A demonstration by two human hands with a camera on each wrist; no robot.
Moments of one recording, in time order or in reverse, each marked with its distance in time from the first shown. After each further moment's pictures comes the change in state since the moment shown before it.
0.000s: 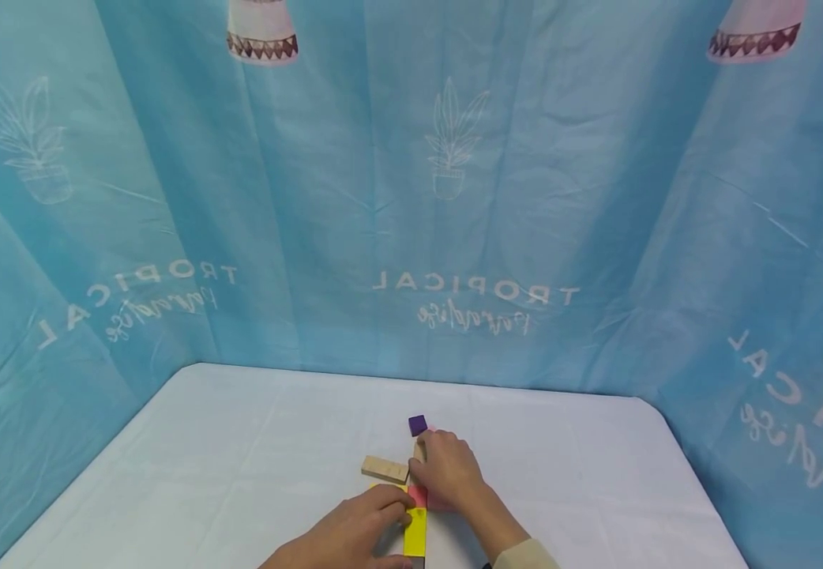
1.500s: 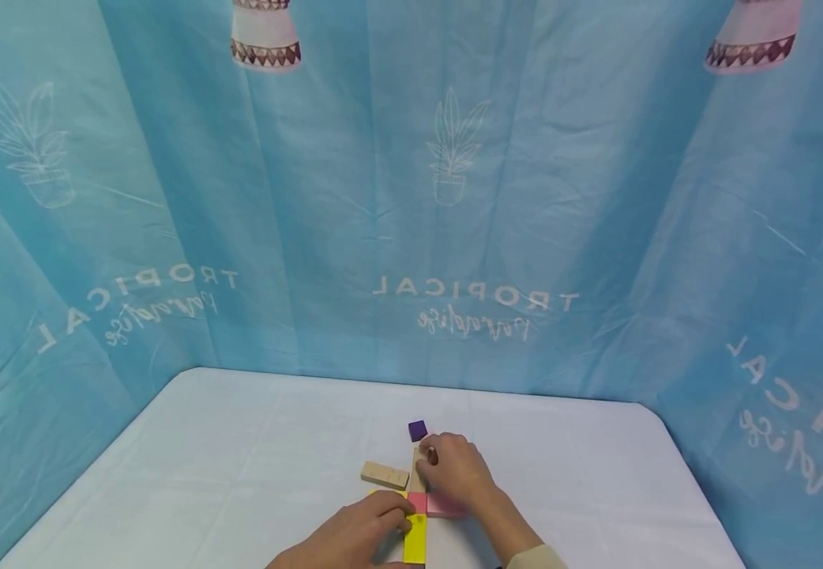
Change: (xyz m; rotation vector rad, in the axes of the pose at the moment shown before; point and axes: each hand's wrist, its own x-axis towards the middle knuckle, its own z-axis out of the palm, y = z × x) left_hand 0.002 -0.002 0.000 -0.059 -0.060 -0.037; right_hand 0.002 0.015 -0.007 0.075 0.024 -0.070
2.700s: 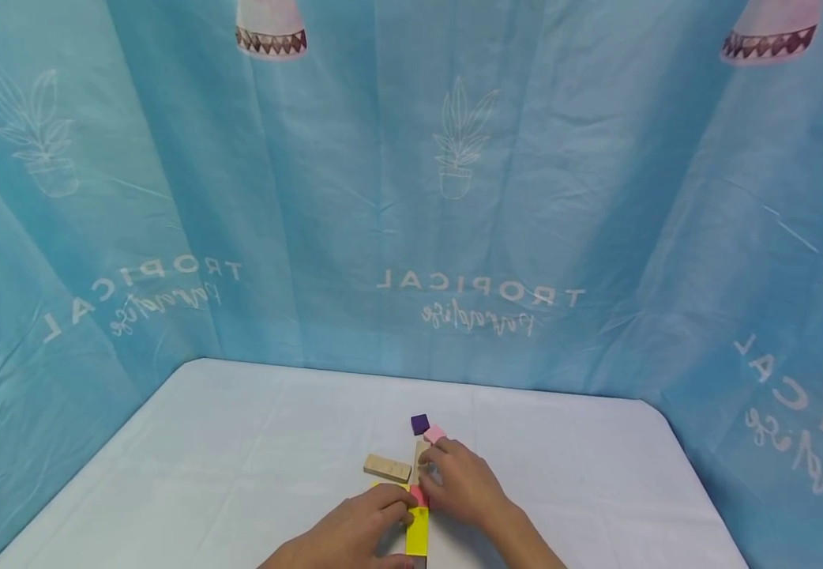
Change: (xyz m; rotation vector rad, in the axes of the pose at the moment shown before) left_hand -0.002 0.002 -0.001 0.013 -0.022 -0.038; right_hand -0.028 -0.010 -0.005 -0.156 -0.075 -0.095
